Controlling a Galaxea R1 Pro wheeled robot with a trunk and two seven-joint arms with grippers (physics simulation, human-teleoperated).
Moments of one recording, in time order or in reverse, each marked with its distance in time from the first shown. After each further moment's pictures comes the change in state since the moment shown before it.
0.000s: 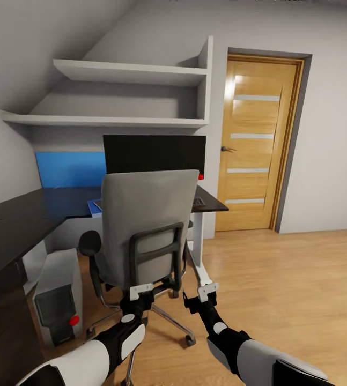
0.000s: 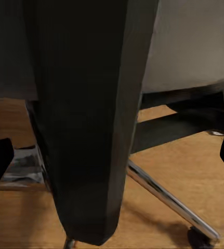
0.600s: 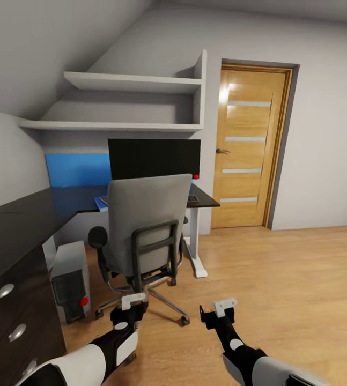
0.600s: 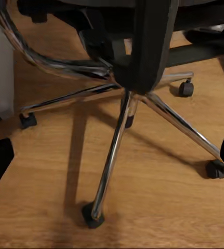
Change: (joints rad) left arm 0.000 0.003 0.008 0.119 0.017 0.001 -0.004; right arm 0.071 -0.062 -0.015 0.035 -0.074 -0.004 -0.002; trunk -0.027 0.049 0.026
